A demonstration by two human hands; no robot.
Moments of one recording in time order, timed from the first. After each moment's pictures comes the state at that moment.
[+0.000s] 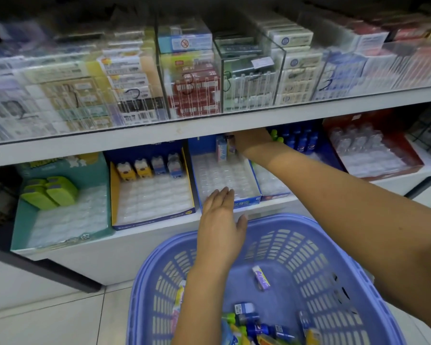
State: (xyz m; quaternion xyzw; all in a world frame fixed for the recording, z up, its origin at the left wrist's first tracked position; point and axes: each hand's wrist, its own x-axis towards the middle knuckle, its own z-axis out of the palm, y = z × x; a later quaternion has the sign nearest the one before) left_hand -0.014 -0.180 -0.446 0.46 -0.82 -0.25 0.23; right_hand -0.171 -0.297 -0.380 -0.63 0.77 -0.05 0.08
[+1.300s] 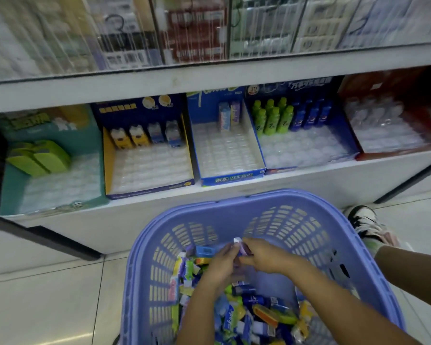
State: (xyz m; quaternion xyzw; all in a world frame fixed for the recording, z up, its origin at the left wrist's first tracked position) left_hand 0.005 -0.127 -0.620 0.52 -0.33 -0.78 0.12; right_hand -0.133 -0.107 -0.586 -0.59 0.67 -0.05 0.45
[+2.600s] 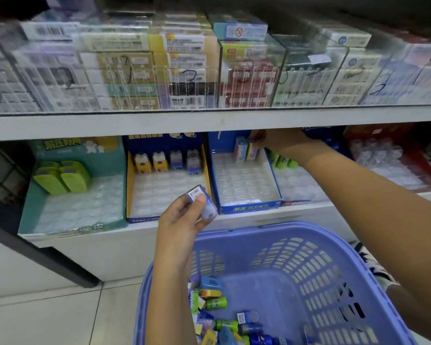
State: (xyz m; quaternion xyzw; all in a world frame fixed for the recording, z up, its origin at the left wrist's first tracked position) left_hand 0.063 -0.196 -0.434 0.43 -0.35 -0.67 0.49; right_hand -0.185 -0.294 -0.371 -0.64 0.74 -0.14 0.17
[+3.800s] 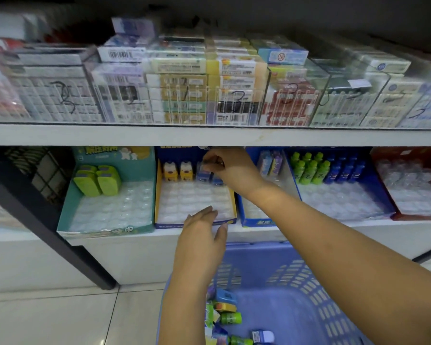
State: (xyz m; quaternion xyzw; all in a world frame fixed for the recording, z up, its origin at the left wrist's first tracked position) left_hand 0.080 -0.206 -0.444 0.57 -0.73 -0.29 0.24; right_hand -0.047 -0.301 -0.393 -0.72 0.62 -0.27 0.15
